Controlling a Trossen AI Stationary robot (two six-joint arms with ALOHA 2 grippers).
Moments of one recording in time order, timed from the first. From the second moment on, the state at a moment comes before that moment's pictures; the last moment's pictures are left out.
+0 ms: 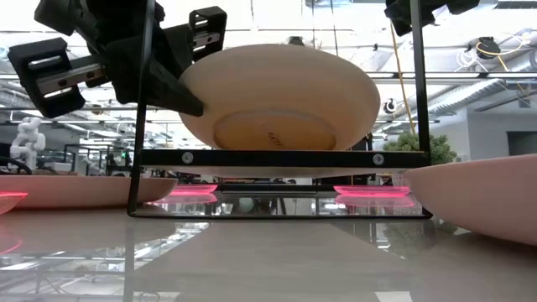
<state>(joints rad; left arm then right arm) -0.37 1.57 0.79 0.10 -0.03 0.75 0.34 0.97 0.67 -0.16 0.10 -0.04</state>
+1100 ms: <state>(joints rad) -0.36 1.57 0.79 0.13 -0.10 0.47 0.34 0.97 0.43 0.05 0.10 -0.04</state>
